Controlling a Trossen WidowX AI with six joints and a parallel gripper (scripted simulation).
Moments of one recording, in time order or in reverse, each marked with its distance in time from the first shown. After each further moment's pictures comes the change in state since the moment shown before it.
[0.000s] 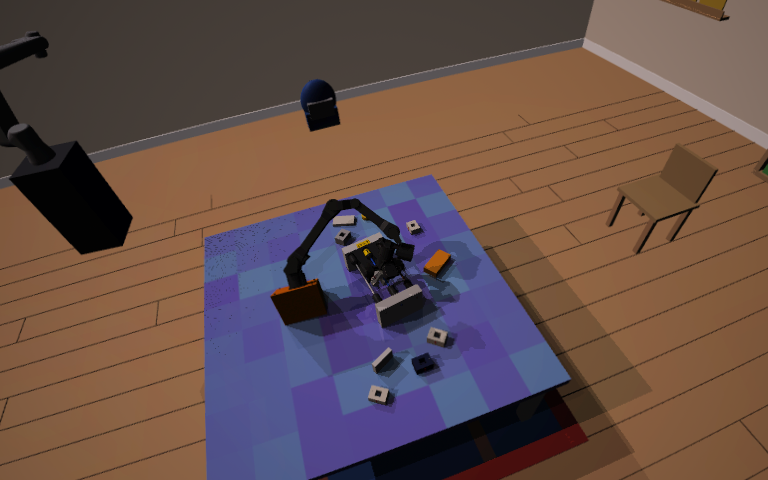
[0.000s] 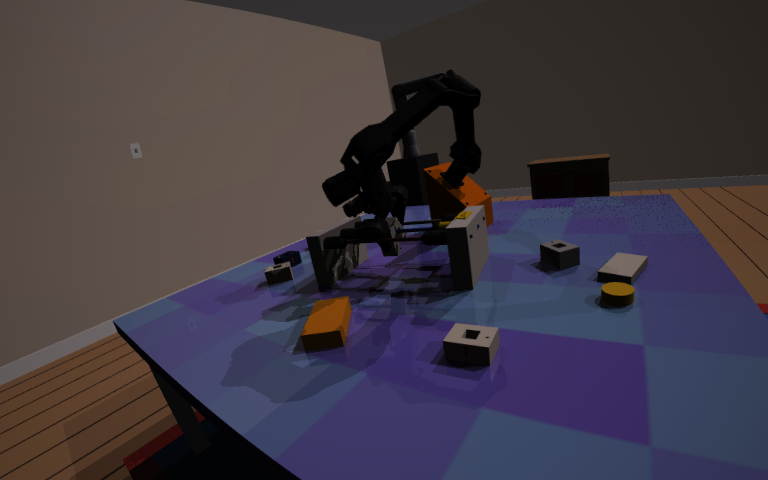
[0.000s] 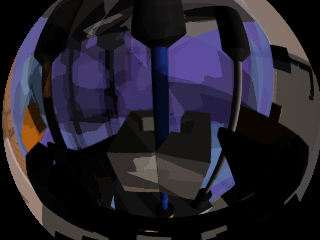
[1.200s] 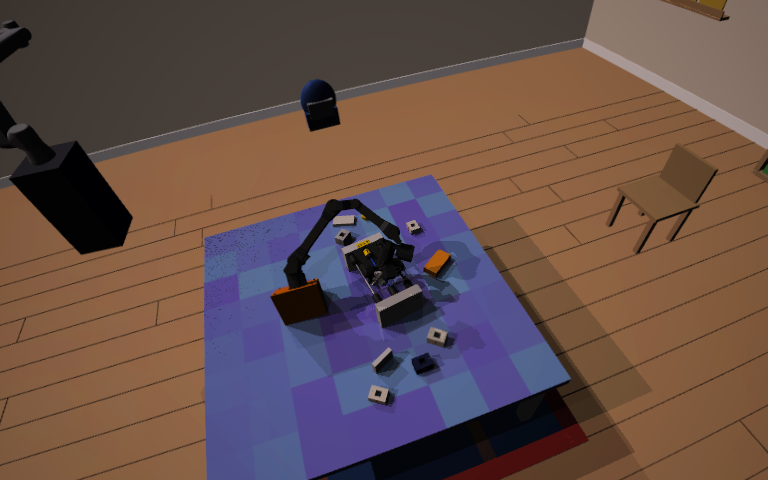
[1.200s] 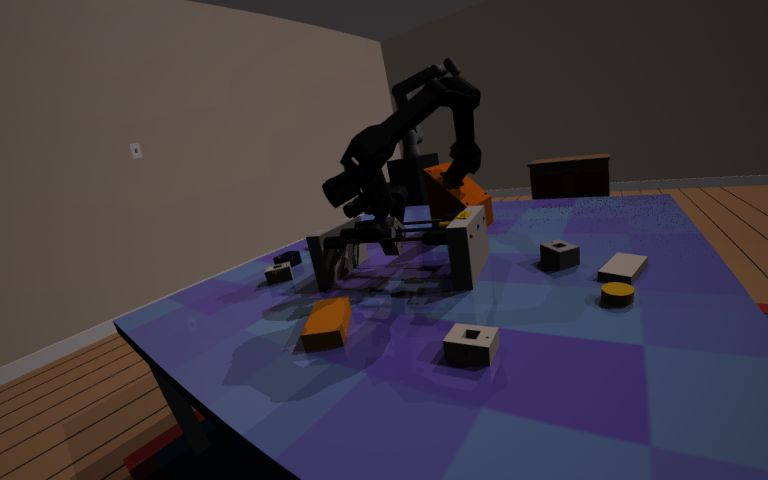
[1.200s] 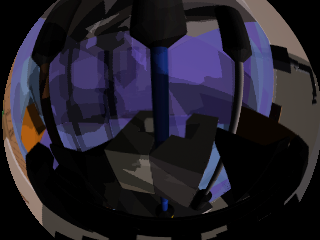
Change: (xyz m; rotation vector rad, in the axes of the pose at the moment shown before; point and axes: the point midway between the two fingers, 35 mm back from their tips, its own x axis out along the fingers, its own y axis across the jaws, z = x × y) arm 0.001 0.001 0.000 -0.004 -0.003 0.002
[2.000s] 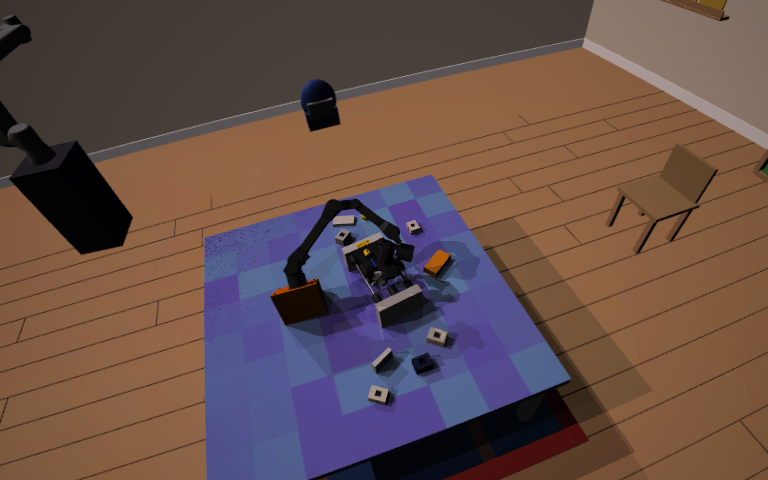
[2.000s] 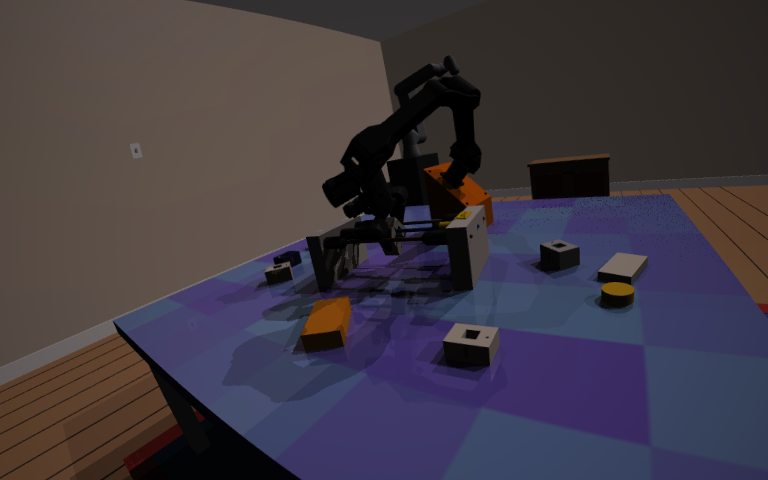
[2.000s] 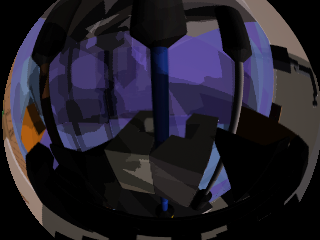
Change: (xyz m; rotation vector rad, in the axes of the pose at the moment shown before) arm 0.000 0.000 0.000 0.000 0.000 0.000
